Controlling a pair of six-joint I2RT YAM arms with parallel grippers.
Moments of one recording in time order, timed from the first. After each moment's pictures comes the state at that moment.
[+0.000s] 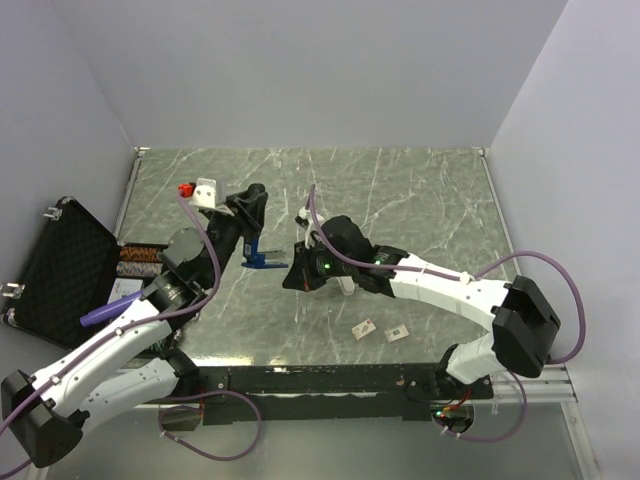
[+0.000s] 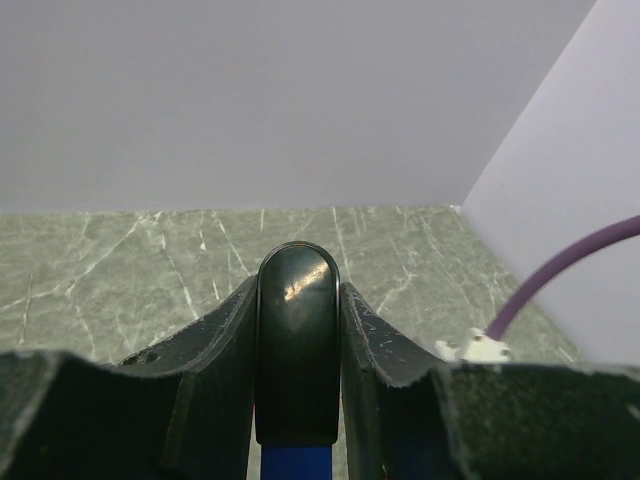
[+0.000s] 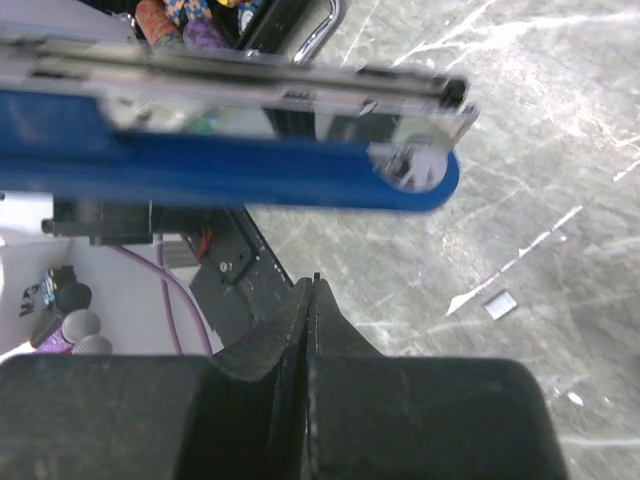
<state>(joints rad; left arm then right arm) -0.72 0.87 0.76 0.31 -0.38 -0.24 0.92 1.41 0.99 -0.12 -0.33 0.57</state>
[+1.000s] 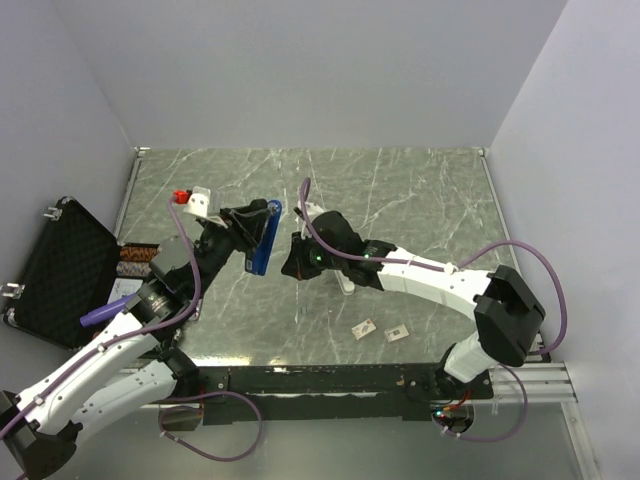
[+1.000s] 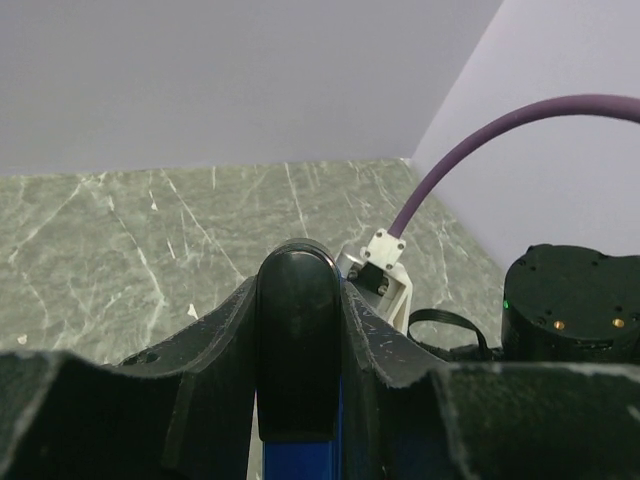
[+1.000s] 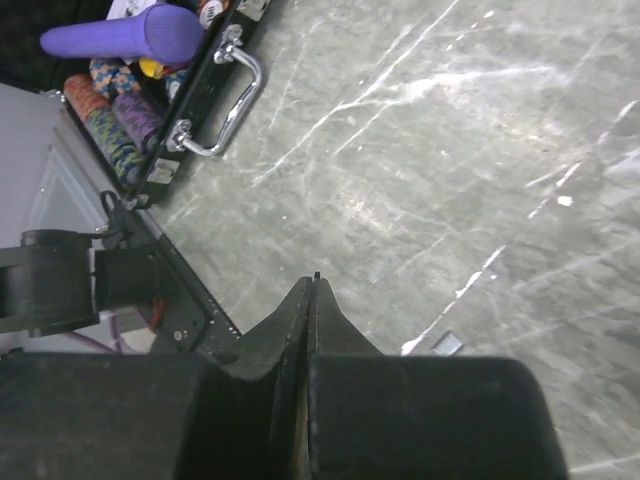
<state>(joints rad) -0.72 0.75 0.76 0.13 -0.25 -0.32 0.91 1.52 1.05 -0.10 -0.18 0.59</state>
